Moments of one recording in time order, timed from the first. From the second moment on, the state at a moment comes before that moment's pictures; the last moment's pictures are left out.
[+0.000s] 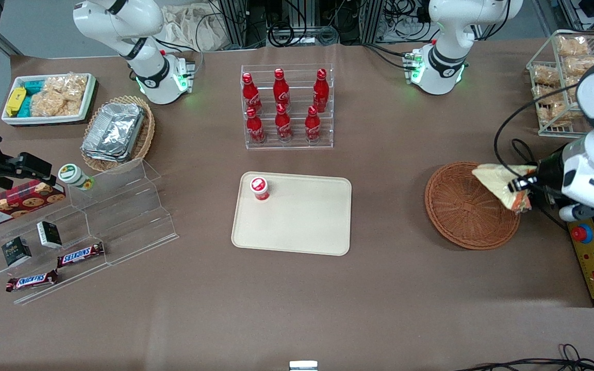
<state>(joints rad) -0.02 0.09 0.02 -1.73 -0.09 1.76 -0.25</state>
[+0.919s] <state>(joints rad) -0.18 0.23 -0.51 -1.51 0.16 1.54 -0.80</state>
